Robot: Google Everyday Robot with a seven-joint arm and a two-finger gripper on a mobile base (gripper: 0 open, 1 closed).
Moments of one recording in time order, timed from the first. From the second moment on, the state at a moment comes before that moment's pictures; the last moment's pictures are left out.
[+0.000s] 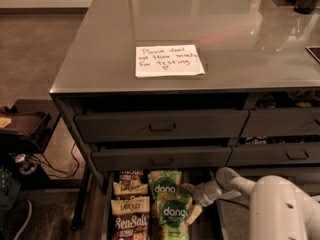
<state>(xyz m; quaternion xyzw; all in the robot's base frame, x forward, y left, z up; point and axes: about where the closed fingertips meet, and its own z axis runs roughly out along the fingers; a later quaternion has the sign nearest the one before) 0.505 -0.115 0.190 -0.61 0.69 0.34 0.22</state>
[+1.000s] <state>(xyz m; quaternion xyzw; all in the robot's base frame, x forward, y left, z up) 0.511 -0.121 0.151 -0.57 0.71 0.37 0.19</state>
